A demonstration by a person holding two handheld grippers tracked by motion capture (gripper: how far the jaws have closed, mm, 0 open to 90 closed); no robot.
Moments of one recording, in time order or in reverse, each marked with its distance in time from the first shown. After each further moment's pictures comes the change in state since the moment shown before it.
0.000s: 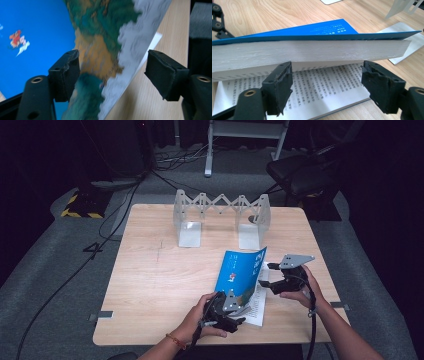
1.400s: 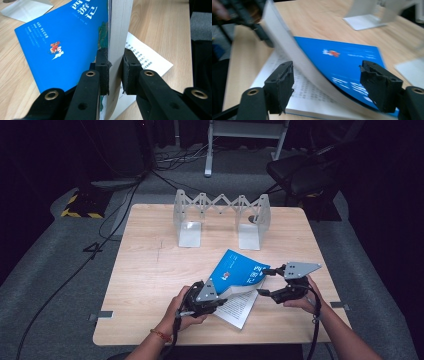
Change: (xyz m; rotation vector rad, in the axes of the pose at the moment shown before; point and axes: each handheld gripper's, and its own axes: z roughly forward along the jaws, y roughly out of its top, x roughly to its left) left arm 0.039 -0.018 -0.051 -0.079 0.017 0.036; right arm 0.024 0.000 -0.009 -0.156 0.196 -0.123
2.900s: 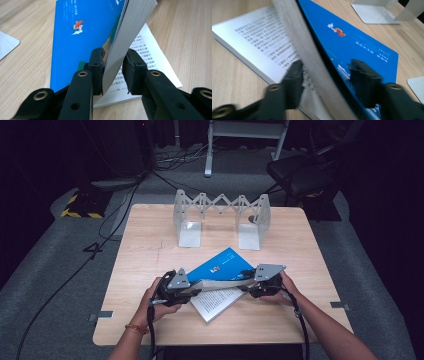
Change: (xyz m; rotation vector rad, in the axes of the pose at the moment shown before) left arm 0.049 -0.035 -0.044 0.024 0.057 -0.070; right arm -0.009 -0.003 0.069 0.106 -0.039 -0.181
